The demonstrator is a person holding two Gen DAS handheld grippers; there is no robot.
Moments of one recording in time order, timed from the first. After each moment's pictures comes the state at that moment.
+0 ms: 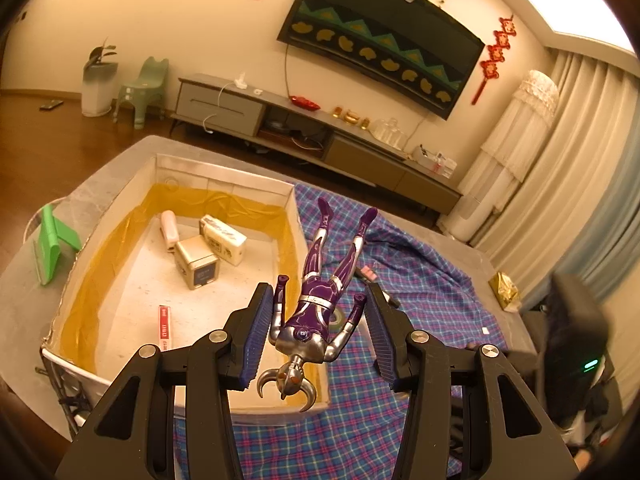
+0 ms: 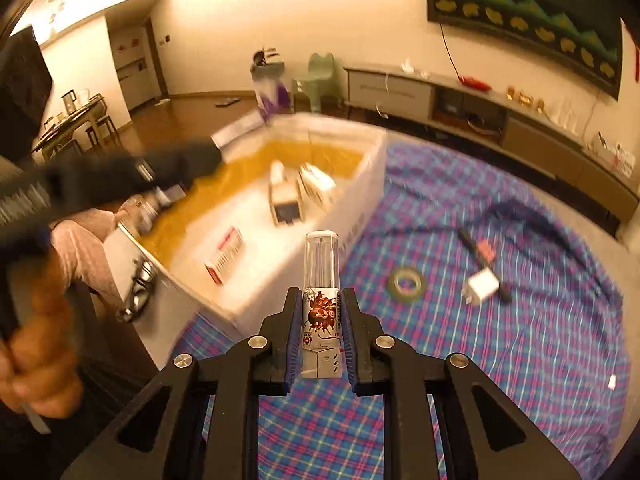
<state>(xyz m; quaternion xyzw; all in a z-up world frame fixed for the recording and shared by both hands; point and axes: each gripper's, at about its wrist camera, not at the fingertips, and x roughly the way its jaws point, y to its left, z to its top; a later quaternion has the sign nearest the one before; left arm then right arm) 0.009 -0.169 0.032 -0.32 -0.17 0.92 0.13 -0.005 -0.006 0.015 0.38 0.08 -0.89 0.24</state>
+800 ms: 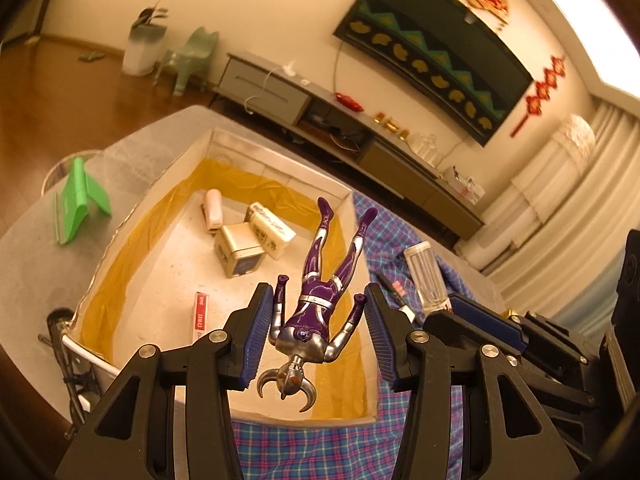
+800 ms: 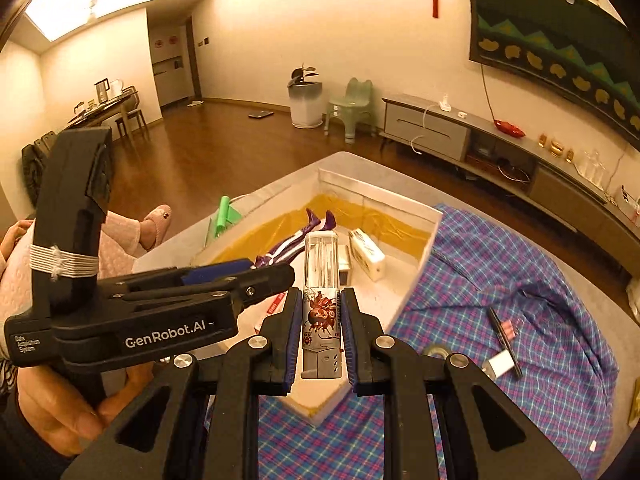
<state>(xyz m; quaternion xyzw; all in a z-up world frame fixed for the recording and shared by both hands) -0.010 -0.225 0.008 -0.34 -0.26 0.90 0.07 -0.023 -0.071 0.066 0.34 0.11 -0.89 0.29</state>
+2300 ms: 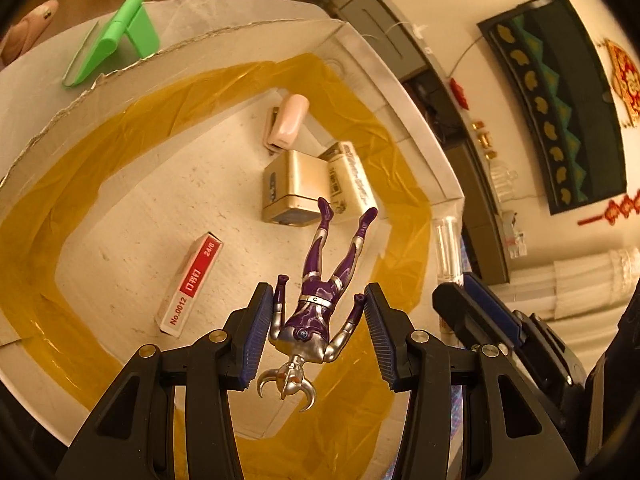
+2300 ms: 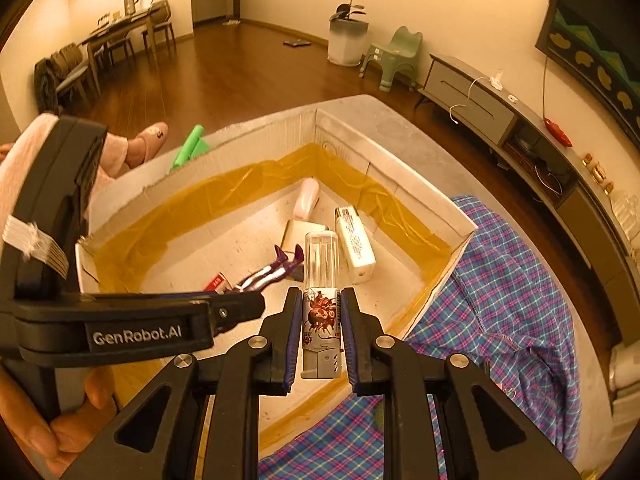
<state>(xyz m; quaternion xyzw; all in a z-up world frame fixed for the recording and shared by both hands) -0.081 -0.240 -0.076 -0.46 -0.44 0.77 -0.05 -0.139 -0.109 0.010 0.42 0.24 -0.81 0.33</state>
